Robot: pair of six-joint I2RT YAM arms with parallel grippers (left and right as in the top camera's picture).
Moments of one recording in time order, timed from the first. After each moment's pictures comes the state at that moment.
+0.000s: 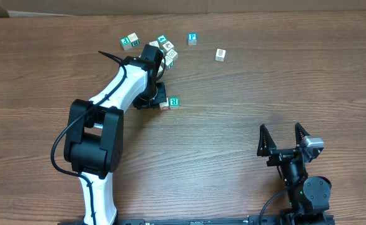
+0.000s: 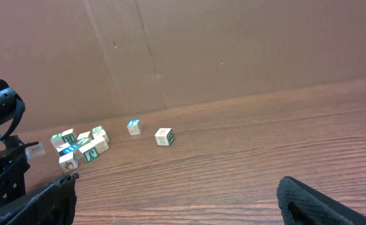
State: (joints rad) left arm -0.29 2.13 1.54 -0.91 0.03 -0.44; right arm 0.11 0.01 0.02 -0.03 0.00 0.23
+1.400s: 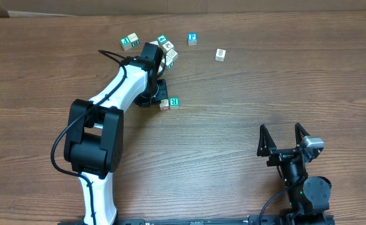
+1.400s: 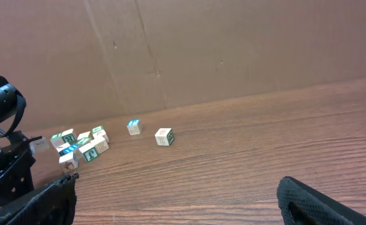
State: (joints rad) left arm -0.29 2.13 1.54 -0.84 0.04 -0.44; right arm 0.11 0.01 0.02 -0.03 0.00 0.23
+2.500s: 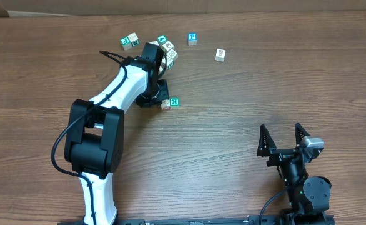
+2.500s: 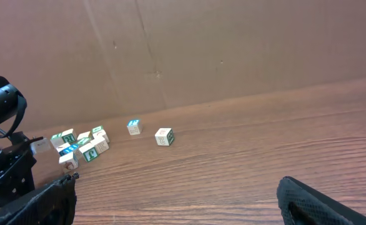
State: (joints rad) left arm -0.30 2.13 1.54 -0.84 0.07 -0.44; right arm 0.11 0.01 0.02 -0.03 0.00 0.23
